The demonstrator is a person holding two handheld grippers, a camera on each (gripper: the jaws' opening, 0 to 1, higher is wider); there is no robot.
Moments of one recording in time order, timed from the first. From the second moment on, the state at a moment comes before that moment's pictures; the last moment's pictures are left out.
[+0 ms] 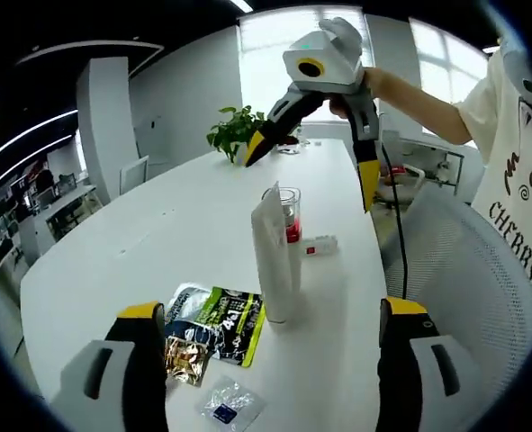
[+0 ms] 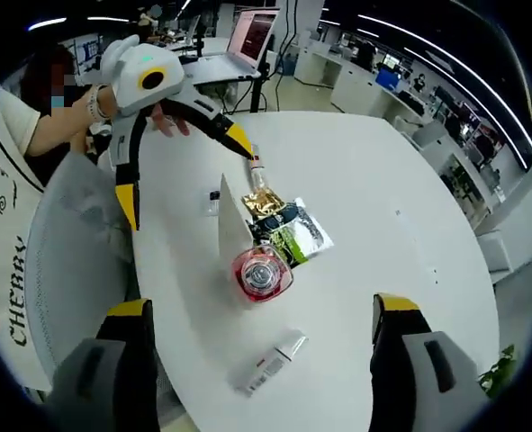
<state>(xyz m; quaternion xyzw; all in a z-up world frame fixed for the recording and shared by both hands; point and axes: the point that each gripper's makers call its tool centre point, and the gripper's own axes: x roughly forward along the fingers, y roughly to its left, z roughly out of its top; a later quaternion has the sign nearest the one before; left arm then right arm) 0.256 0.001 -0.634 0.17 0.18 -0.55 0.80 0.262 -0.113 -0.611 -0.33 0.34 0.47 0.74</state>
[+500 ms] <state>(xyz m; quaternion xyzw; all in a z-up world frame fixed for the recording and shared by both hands) 0.249 0.010 -0.622 0.16 0.17 -0.52 0.82 0.262 -0.120 -0.597 -0.30 0.32 0.46 0.77</state>
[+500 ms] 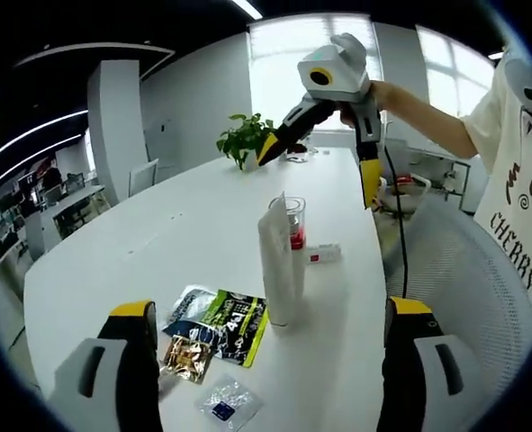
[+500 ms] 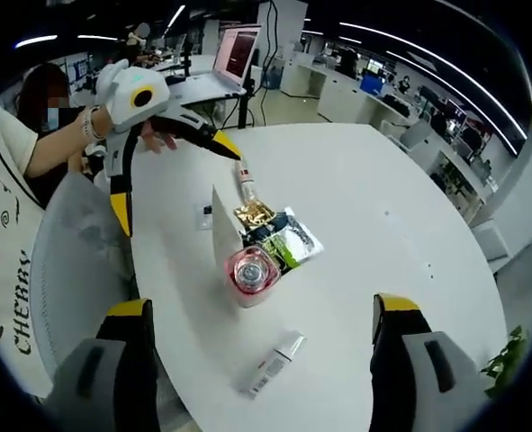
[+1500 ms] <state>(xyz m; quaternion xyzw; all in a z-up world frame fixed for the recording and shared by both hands) 0.240 0.009 -0.629 0.12 0.18 -0.51 0.83 0.263 -0.177 -0.668 -0.24 0.39 0.39 0.80</state>
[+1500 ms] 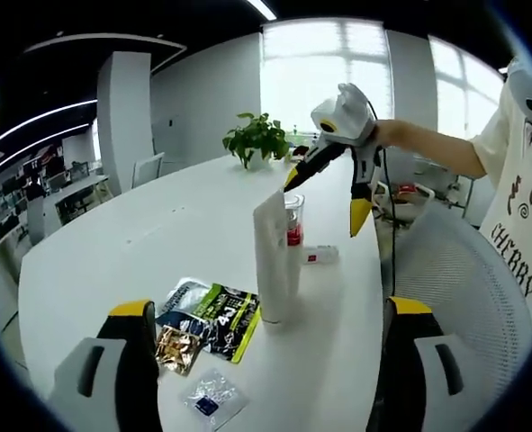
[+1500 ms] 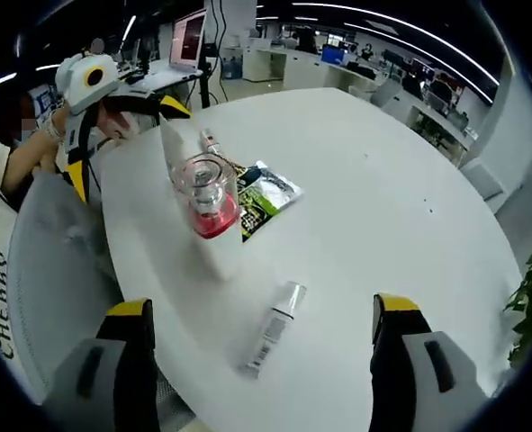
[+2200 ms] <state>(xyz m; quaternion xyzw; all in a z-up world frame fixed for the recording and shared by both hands) 0.230 0.008 -0.622 0.12 0.17 -0.51 0.84 0.262 -0.189 -0.723 -0.23 0.45 0.38 0.78</state>
